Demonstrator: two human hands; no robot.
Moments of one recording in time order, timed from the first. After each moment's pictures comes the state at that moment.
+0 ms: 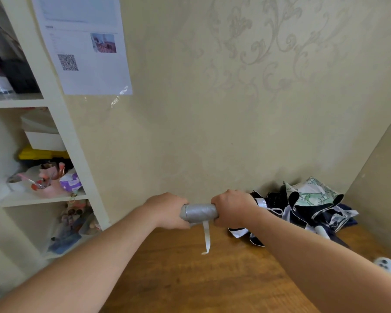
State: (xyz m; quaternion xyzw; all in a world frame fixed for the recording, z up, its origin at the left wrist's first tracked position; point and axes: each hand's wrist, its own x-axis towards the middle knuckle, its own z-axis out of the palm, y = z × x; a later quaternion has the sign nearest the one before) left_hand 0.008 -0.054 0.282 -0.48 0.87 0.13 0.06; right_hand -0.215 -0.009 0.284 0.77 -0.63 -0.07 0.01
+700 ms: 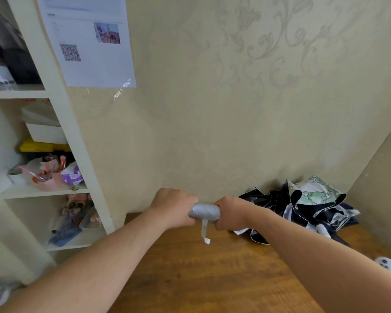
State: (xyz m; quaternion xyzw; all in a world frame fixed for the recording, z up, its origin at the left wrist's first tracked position) left_hand -0.006 -0.045 0.273 -0.44 0.89 -0.08 0.03; right_hand -0.216 -0.011 0.267 0.74 -0.64 -0.02 -0.22
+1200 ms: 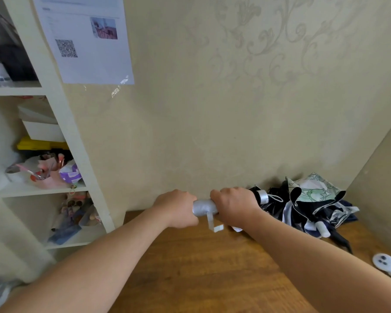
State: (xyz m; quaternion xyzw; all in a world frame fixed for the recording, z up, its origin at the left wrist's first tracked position) left_hand -0.012 -0.041 0.272 -0.49 0.86 0.12 0.02; right_hand -0.213 -0.015 0.249 0.79 -0.59 0.05 0.15
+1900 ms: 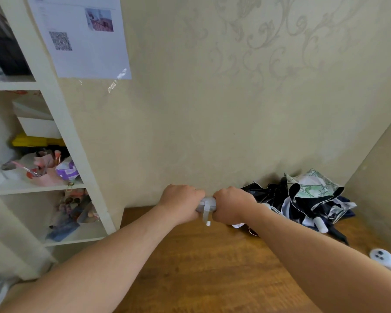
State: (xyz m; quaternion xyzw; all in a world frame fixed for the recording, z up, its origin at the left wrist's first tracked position) left_hand -0.028 -0.049 0.256 -0.42 0.90 -0.08 -0.03; right_hand -0.210 -0.013 0.267 0.75 -0.66 -0.05 -0.09
